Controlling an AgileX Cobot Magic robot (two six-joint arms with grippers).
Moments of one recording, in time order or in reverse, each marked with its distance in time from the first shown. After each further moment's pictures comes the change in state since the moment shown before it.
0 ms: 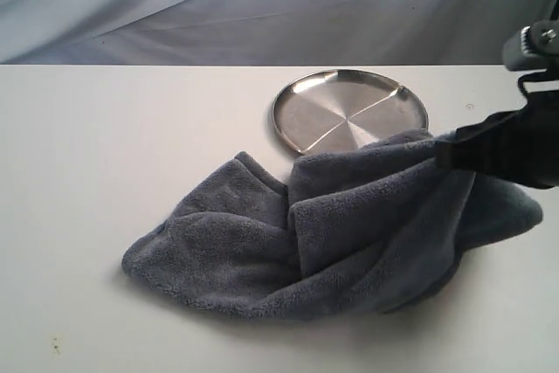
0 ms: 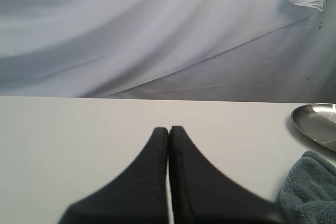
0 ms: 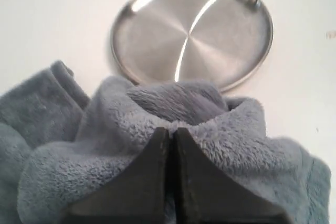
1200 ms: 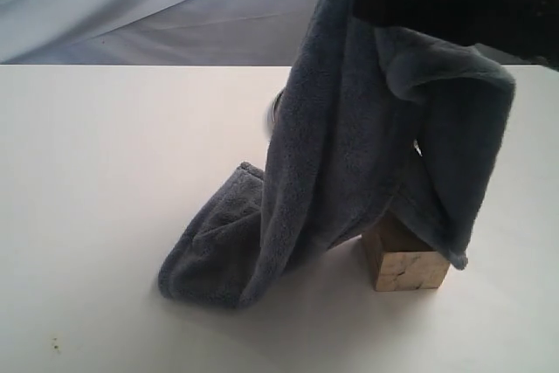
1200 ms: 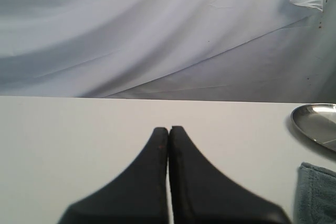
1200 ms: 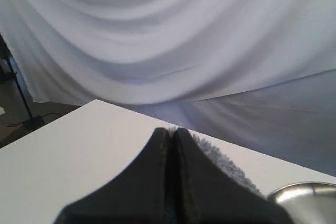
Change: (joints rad) left arm 0.000 0.000 0.000 0.000 0.000 0.000; right arm 0.317 -0.018 -0.219 0.041 -0.313 -0.049
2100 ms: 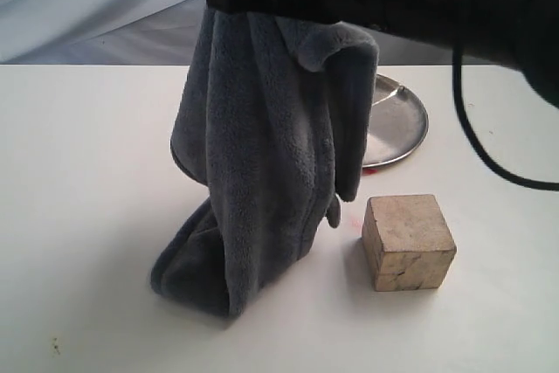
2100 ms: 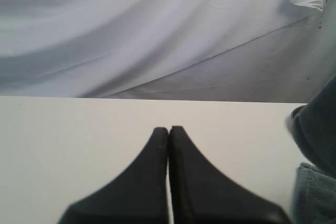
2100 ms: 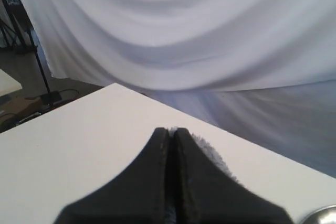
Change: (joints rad) left arm 0.000 0.000 0.000 0.000 0.000 0.000; right arm 0.084 0.284 -0.219 -0.011 0.000 -0.030
